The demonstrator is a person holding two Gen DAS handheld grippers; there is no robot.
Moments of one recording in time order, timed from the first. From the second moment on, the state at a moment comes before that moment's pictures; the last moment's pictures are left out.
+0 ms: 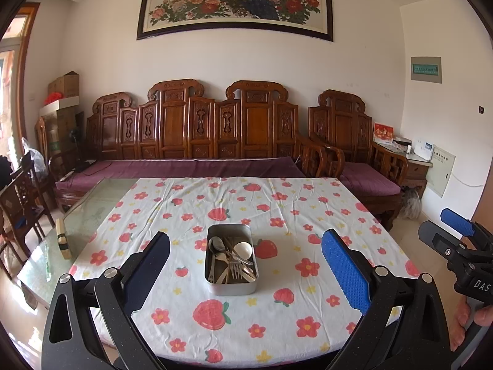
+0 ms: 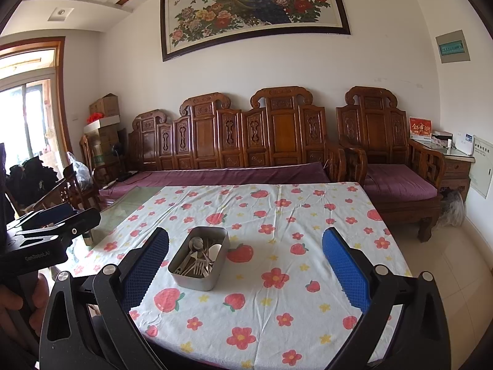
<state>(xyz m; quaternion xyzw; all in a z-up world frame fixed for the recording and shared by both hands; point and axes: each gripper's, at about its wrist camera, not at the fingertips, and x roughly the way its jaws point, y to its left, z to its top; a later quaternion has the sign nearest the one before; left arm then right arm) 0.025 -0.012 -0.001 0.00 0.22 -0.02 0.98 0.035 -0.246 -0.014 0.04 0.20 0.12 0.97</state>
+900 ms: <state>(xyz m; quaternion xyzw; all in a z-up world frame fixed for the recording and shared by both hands) 0.022 -0.015 0.005 -0.01 0.22 -0.03 0.98 0.034 -0.244 -0.015 0.04 0.20 0.13 0.97</state>
